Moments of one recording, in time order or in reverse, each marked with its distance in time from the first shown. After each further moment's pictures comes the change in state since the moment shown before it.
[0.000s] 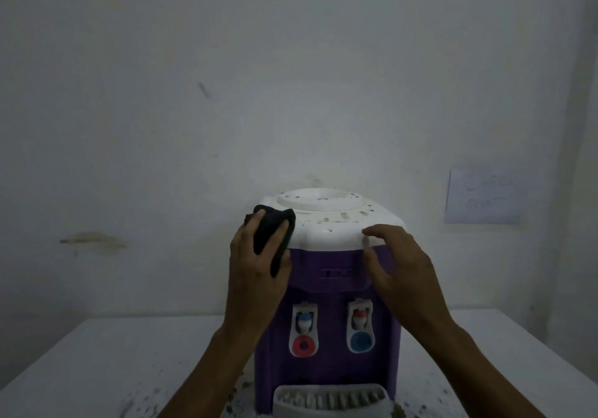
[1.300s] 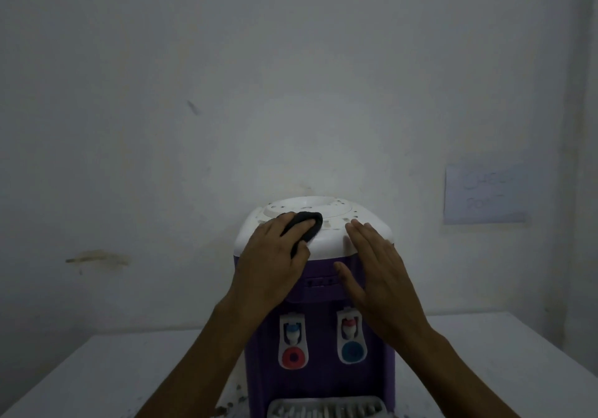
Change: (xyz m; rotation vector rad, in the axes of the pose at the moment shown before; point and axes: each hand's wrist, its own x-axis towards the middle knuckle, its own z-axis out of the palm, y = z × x) left_hand 0.049 0.051 0.001 0.128 -0.353 0.066; right_hand 0.003 0.027 0.016 -0.108 0.028 -0.170
